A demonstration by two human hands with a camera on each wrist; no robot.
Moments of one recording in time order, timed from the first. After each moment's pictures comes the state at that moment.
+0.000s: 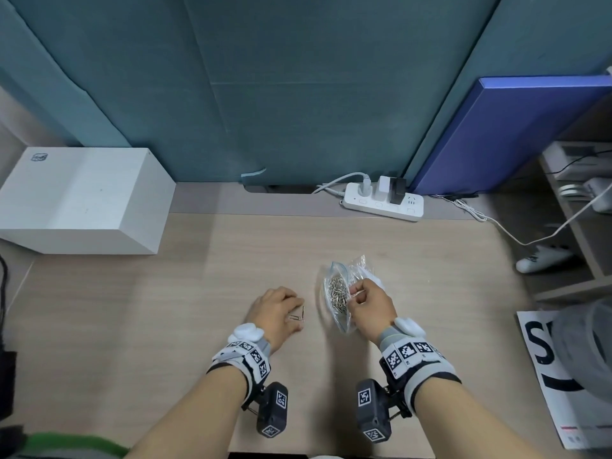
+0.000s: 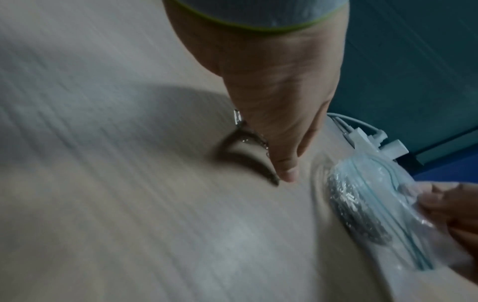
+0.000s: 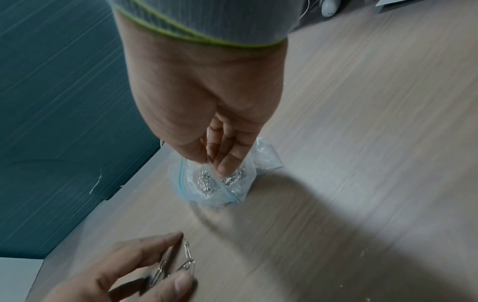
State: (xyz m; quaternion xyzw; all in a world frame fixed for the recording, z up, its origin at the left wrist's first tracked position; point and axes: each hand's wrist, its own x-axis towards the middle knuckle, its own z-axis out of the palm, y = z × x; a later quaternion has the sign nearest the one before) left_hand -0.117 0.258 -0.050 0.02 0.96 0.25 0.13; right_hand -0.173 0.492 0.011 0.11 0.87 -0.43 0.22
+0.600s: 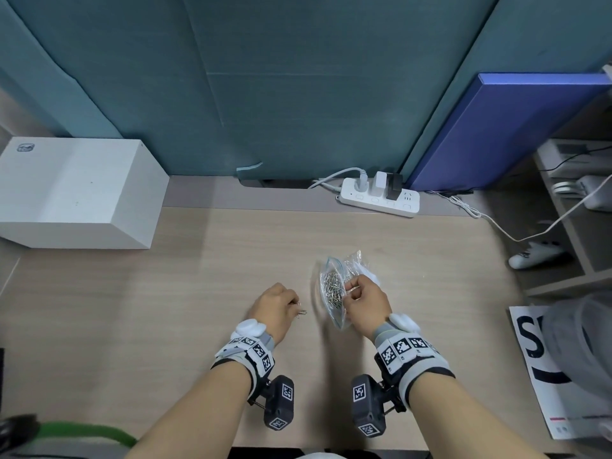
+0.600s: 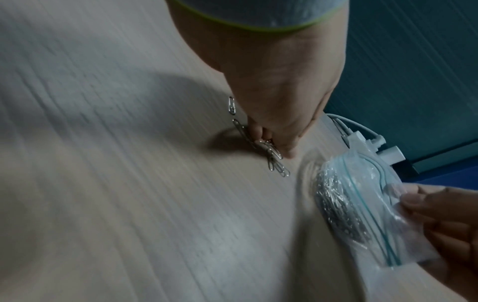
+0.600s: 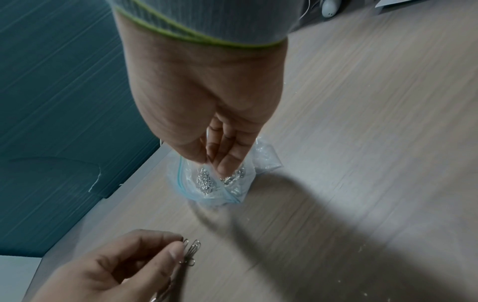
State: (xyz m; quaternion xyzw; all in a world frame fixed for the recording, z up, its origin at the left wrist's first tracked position) left_hand -0.120 0.273 -0.054 -0.05 0.94 0.33 0.09; right_hand -0.171 0.489 0.010 0.11 0.87 -0.43 0.22
